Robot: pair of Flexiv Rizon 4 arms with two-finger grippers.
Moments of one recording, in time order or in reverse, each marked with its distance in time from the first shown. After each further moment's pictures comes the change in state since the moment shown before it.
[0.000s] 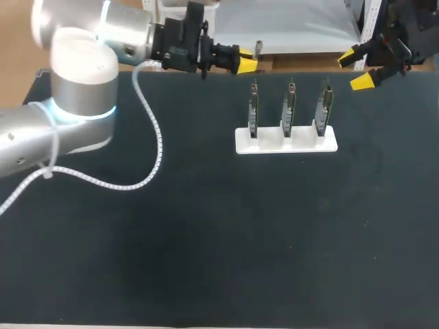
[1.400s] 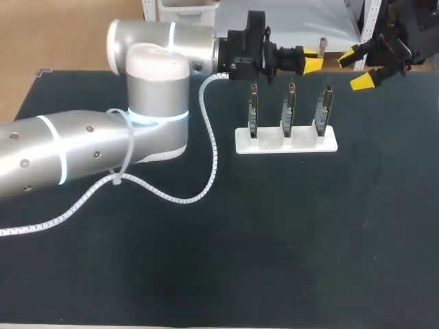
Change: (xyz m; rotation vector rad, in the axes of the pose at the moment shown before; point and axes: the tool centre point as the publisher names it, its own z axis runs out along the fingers) left arm -0.027 -0.002 0.114 0.013 -0.154 -0.031; right arm 0.000 0.000 0.000 0.000 0.000 0.000
